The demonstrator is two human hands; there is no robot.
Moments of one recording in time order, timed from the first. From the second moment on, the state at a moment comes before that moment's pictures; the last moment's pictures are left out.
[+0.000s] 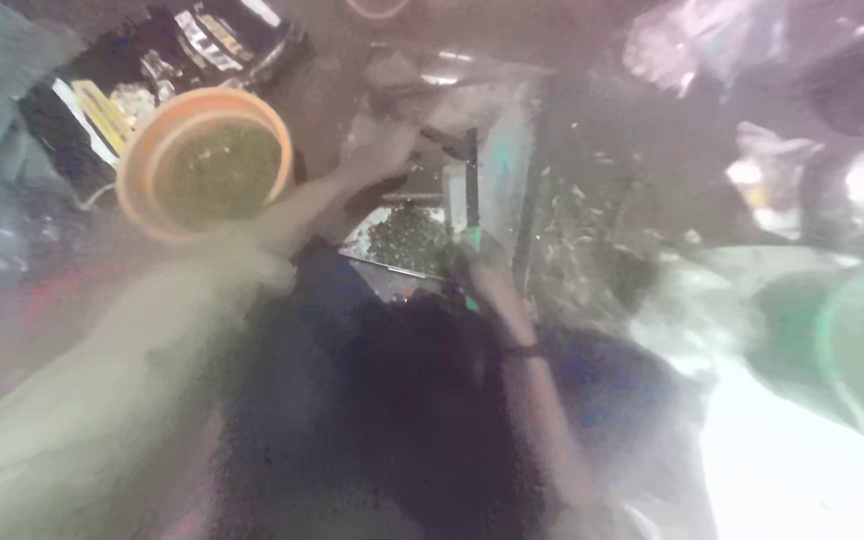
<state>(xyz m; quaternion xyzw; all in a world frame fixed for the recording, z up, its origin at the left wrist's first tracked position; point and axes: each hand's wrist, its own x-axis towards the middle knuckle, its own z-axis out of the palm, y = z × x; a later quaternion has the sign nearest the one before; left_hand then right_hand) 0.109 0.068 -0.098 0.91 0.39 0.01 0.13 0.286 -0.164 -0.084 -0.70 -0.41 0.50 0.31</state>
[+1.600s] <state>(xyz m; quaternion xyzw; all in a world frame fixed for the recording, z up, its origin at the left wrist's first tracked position) 0.040 -0.014 -0.052 0.91 0.41 0.11 0.06 0.288 -0.165 -0.084 -0.69 -0.40 0.50 0.34</state>
